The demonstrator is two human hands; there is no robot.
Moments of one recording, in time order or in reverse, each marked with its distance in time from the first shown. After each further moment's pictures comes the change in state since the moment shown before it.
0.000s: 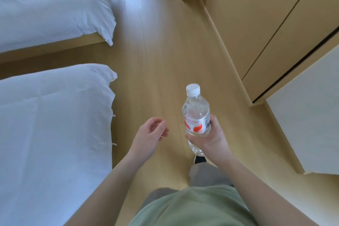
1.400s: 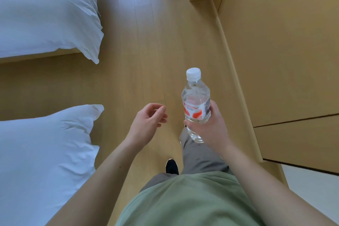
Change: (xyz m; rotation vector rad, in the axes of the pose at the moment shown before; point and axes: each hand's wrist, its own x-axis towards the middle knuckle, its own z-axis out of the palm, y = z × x) left_hand 0.545 0.251 -0.058 -0.084 -0.011 -0.060; right_hand 0.569 -0.225 0.018 -0.078 0.005 0.031
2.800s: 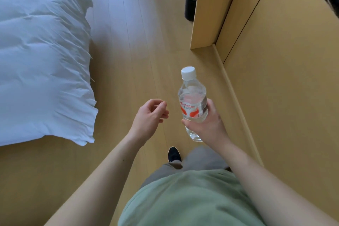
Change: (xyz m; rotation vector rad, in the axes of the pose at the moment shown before) left_hand 0.547 0.339 -0.062 0.043 -0.036 0.067; right_hand 0.561 -0.278 0.017 -0.020 0.036 -0.064
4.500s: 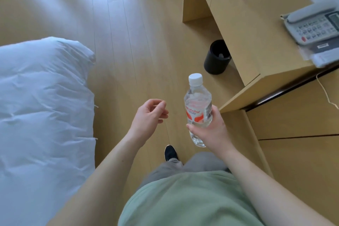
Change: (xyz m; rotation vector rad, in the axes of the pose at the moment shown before) left_hand 0.689 0.321 -0.213 -0.038 -0.009 -0.037; right_hand 0.704 -0.288 0.130 0.044 0.028 0.105
